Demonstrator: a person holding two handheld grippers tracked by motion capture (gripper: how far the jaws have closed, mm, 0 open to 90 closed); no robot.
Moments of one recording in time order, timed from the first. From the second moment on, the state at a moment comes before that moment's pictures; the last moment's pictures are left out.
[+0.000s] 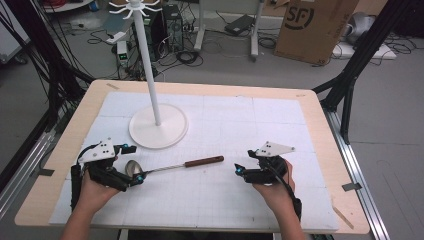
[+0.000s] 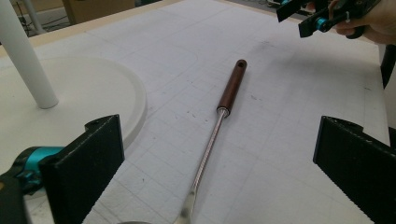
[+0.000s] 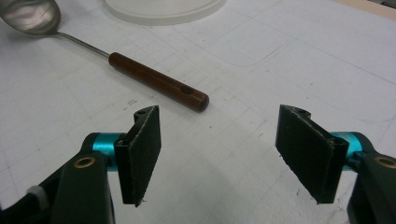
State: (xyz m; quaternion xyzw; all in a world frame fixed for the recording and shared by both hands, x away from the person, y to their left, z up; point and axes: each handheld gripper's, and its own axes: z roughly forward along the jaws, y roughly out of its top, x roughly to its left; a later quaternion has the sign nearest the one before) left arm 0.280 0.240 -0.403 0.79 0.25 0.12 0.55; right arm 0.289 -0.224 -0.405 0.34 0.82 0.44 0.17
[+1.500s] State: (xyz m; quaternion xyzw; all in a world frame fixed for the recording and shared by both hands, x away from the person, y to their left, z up) left arm 0.344 0.132 -0.407 0.92 0.22 0.03 0.33; right arm 0.291 -0.223 -0.409 0.34 0.82 0.43 0.15
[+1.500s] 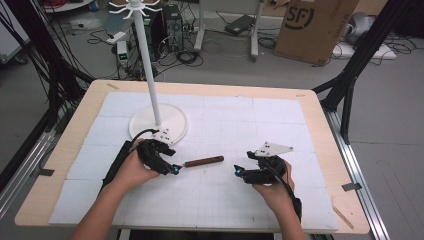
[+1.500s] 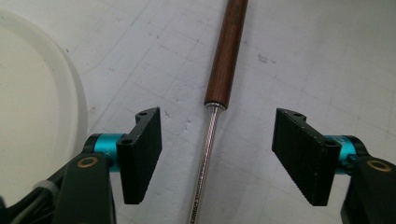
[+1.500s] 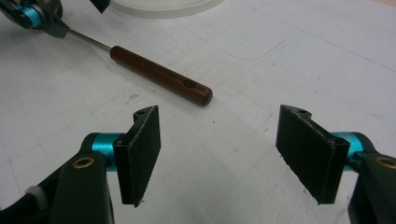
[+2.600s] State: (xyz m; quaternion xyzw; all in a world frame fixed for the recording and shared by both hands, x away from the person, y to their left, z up) left arm 0.343 0.095 -0.419 0.95 0.20 0.06 0.22; right arm 0.291 -0.218 -0.410 0.32 0.83 0.42 0.15
